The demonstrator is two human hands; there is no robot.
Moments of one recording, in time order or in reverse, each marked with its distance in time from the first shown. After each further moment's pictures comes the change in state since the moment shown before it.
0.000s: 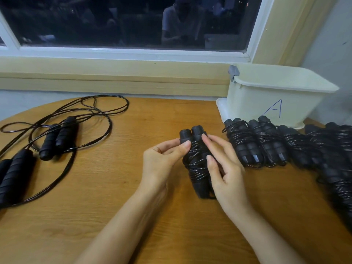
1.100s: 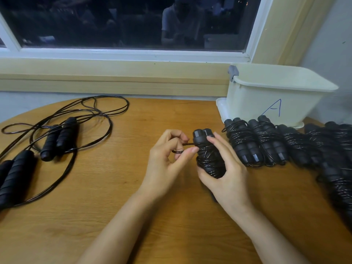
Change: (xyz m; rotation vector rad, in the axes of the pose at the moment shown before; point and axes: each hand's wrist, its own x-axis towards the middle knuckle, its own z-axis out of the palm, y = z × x) left_hand 0.014 -0.013 -0.017 0.540 -0.220 0.724; right_hand -0.005 0.010 0.000 -0.113 0.012 0.064
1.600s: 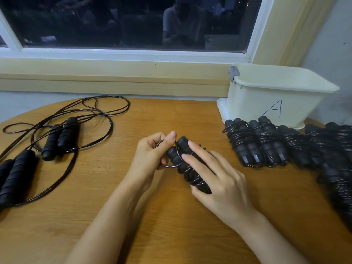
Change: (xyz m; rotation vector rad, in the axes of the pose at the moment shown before) left_hand 0.013 0.001 -0.024 -0.348 -0.016 -0.502; right_hand -0.005 -0.012 -0.005 -0.367 -0.085 -0.558
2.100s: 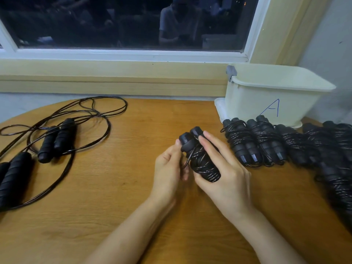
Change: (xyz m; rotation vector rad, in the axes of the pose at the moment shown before) left_hand -0.016 -0.024 0.050 -0.261 0.114 -0.106; right_hand 0.008 0.002 -0.005 0.128 0.073 0.343
